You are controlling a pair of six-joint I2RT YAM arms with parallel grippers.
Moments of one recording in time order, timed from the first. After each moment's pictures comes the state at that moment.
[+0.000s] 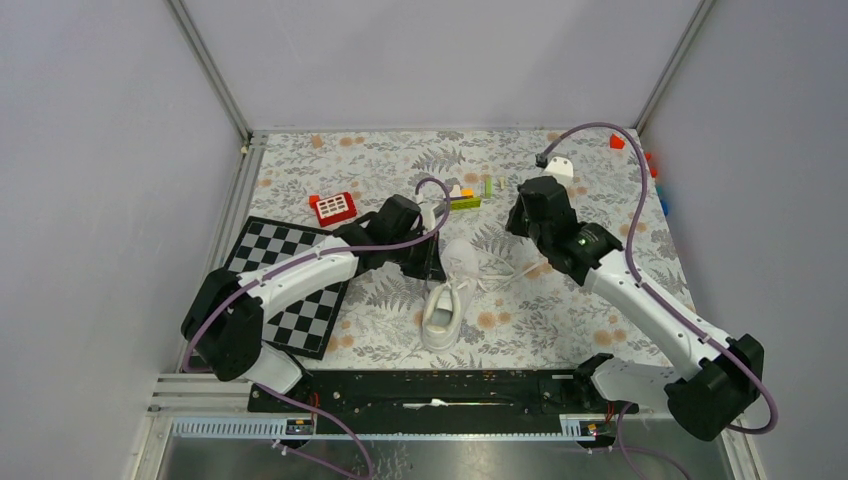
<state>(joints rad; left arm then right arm) -0.75 1.49 1.04 -0.38 0.38 -0.50 0.59 1.16 1.03 -0.46 0.40 0.58</state>
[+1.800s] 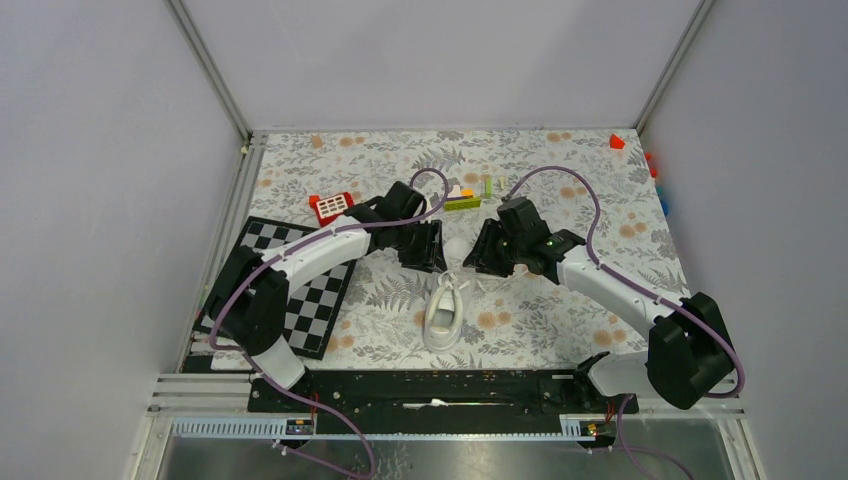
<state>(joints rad) -0.67 1.65 1.18 -0.51 0.36 -0.57 0.59 1.34 0.89 -0.41 -0.14 0.87</state>
